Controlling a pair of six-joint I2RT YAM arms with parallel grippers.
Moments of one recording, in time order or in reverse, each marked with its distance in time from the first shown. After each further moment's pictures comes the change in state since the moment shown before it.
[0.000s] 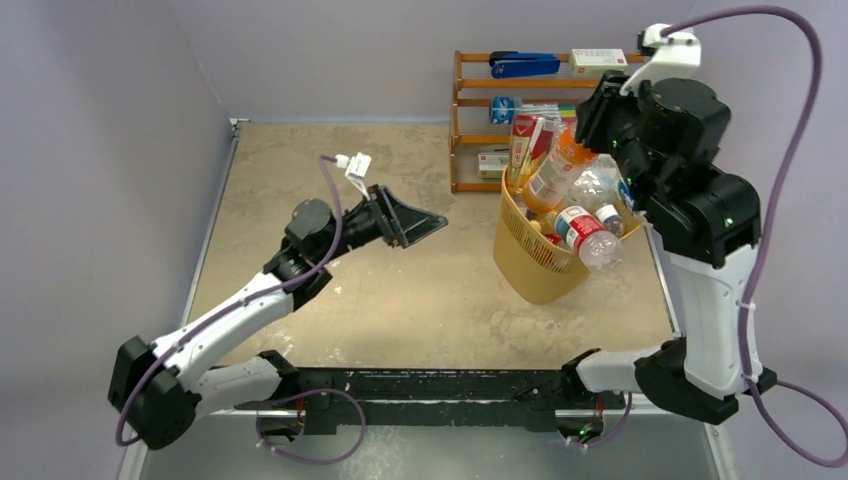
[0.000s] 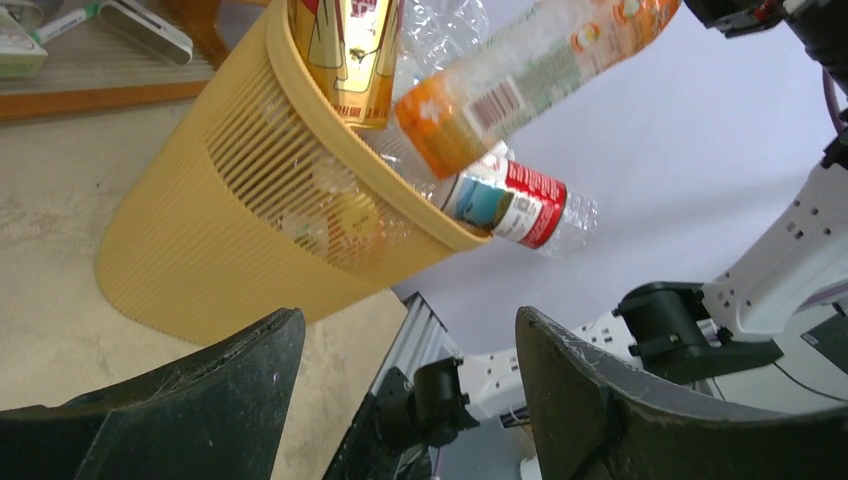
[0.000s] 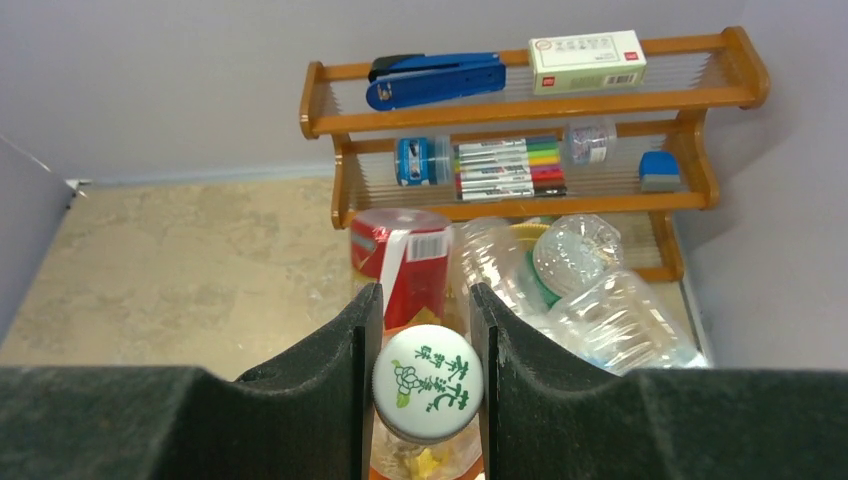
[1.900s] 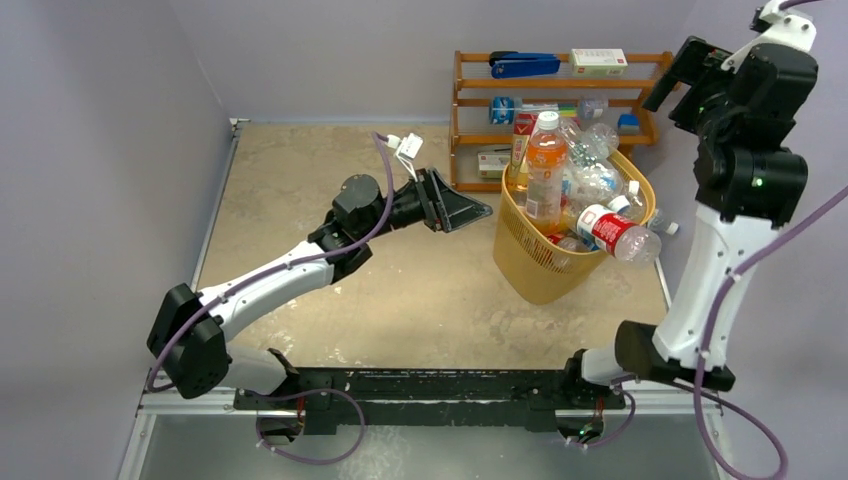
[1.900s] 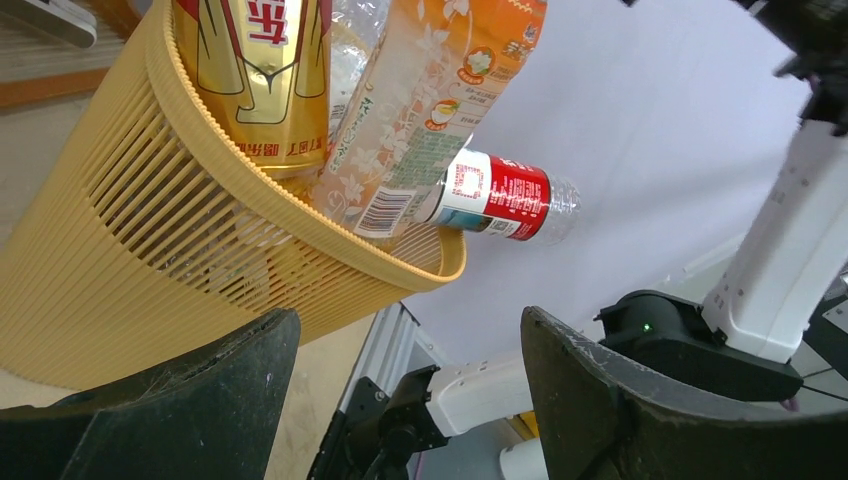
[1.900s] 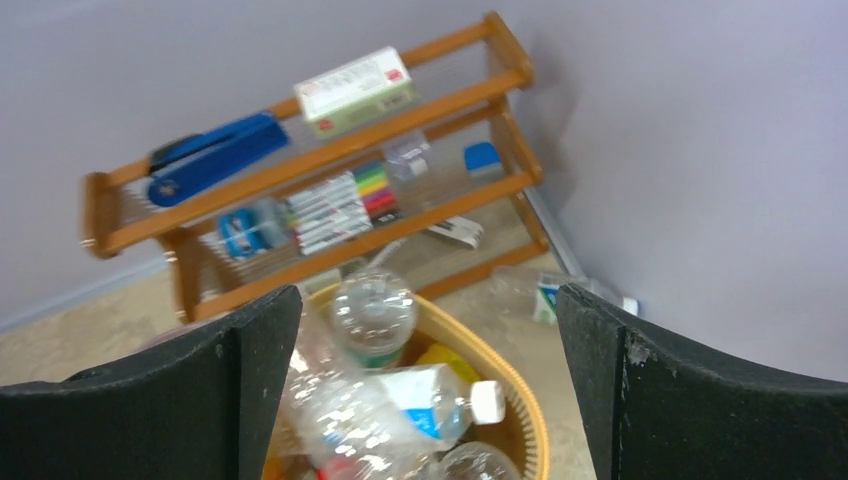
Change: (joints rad) left arm -0.108 0.347 0.272 0.082 0.016 -0.020; right arm -0.617 0.123 0.165 -0.085 -0.295 0.015
